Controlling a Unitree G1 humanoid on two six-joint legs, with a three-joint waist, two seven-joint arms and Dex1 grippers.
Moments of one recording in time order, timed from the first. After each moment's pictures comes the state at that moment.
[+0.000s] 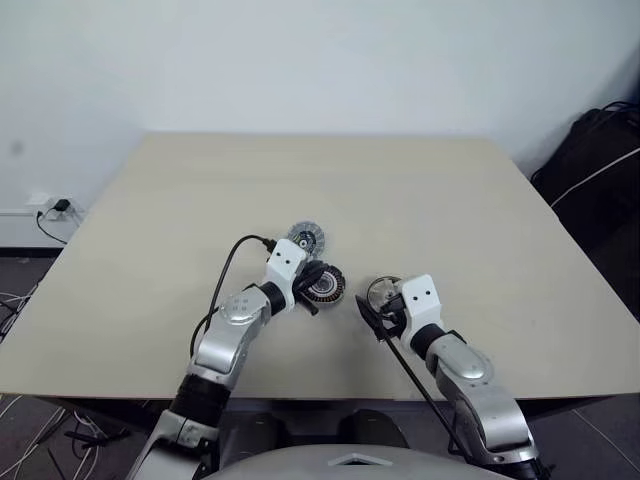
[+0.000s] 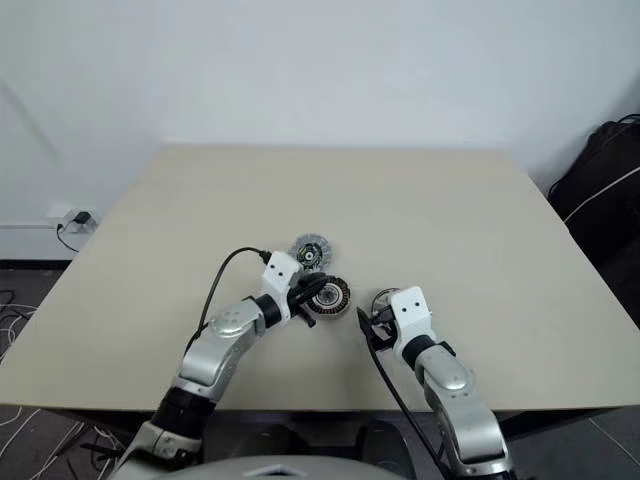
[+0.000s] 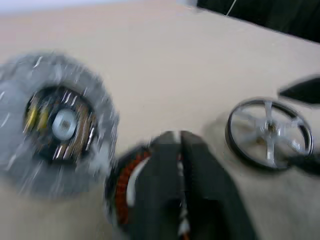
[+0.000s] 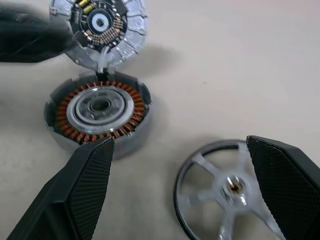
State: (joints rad) left arm -0.11 0.15 -0.22 -0.01 -0.10 0.32 -0.50; right arm 0.15 -0.24 0.14 -0.37 0.08 0.51 0.29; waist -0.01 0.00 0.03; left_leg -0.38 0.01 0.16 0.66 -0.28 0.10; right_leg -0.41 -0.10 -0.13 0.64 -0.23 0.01
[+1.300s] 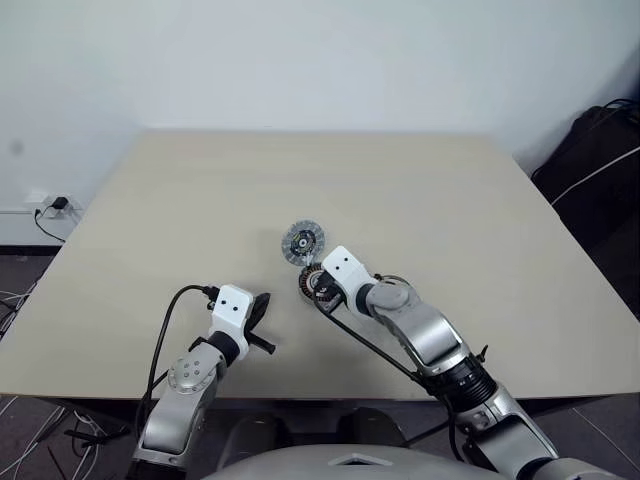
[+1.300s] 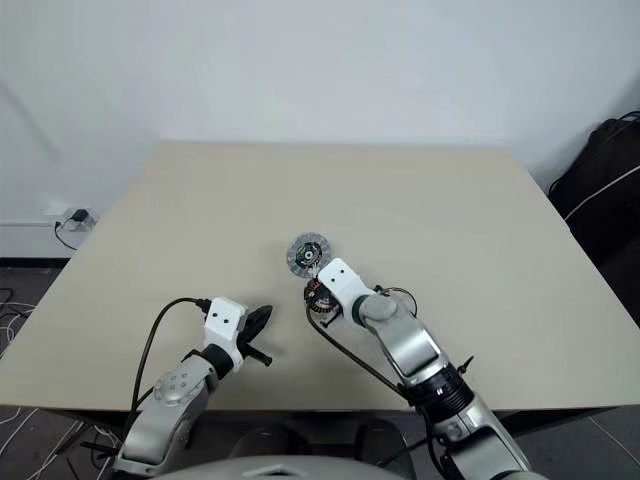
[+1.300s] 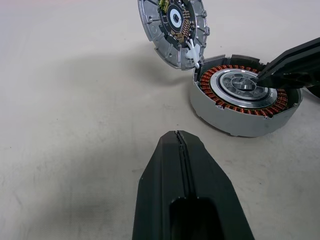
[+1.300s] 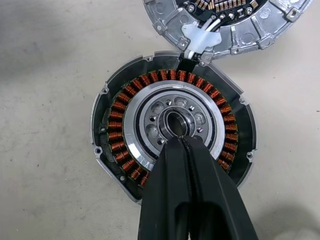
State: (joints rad) left arm 0.22 0.22 -0.15 -0.20 -0.08 0.21 -0.35; right arm -0.32 -0.26 0.45 -0.13 -0.02 0.92 0.37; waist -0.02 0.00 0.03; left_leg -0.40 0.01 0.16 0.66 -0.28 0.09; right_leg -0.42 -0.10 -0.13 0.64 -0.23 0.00
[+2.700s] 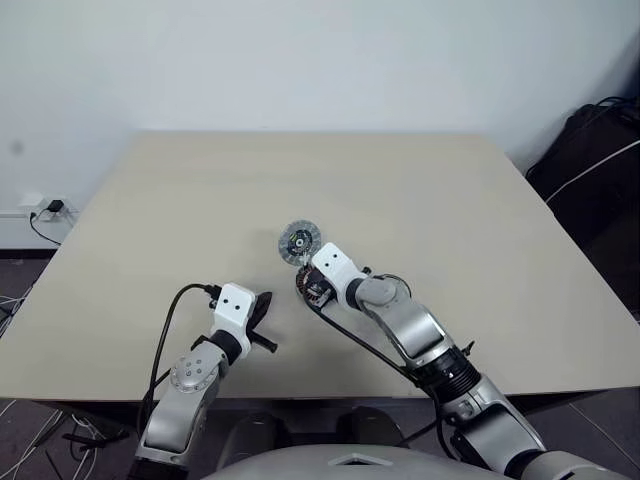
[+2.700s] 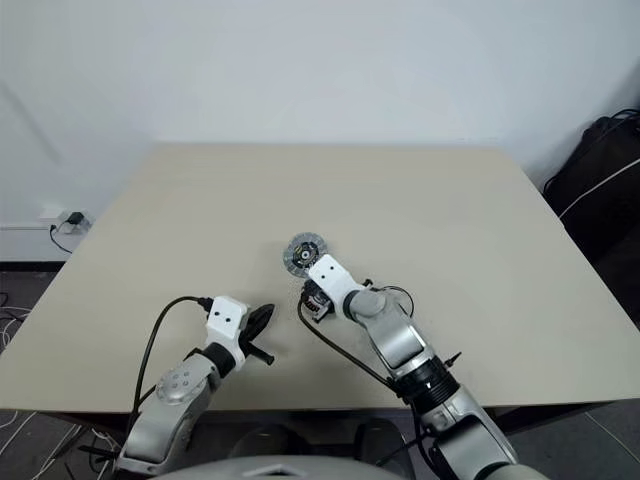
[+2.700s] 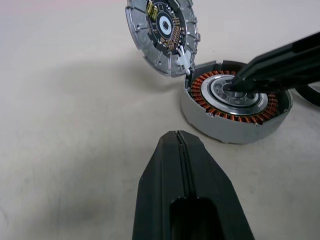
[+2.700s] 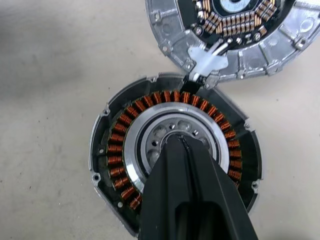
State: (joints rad) left arm 0.21 0.22 -0.16 -0.20 -0.08 0.21 -0.34; right arm -0.36 -0.20 0.46 -0.01 -0.08 0.80 0.39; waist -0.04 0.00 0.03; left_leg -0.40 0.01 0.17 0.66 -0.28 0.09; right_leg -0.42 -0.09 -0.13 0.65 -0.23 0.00
